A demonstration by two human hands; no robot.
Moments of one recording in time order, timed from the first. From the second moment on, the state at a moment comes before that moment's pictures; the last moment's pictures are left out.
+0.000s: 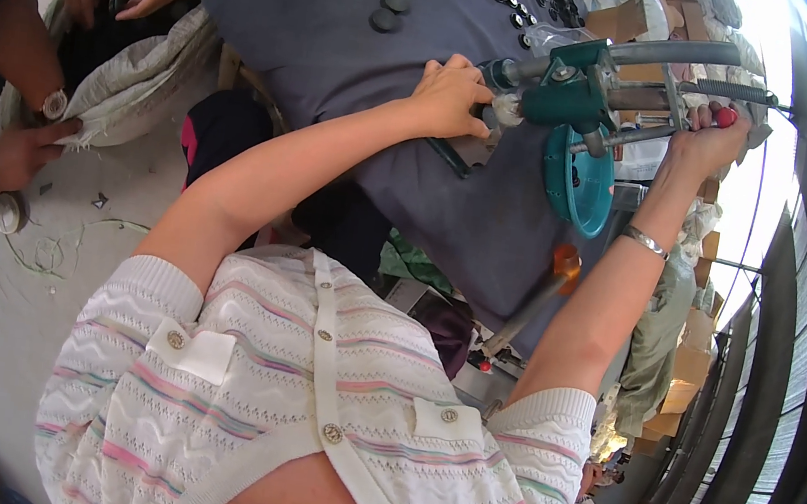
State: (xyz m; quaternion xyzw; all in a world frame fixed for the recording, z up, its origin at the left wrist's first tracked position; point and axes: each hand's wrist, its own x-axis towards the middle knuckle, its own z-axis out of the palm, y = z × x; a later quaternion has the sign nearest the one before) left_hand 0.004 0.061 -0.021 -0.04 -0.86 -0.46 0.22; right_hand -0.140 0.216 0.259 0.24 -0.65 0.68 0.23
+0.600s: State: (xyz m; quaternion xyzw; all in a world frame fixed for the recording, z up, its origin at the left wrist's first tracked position) left_hand 0.111 -0.024 0.005 0.01 -0.74 -0.47 0.48; right_hand -0.118 0.220 0.257 0.20 -0.73 0.45 0.48
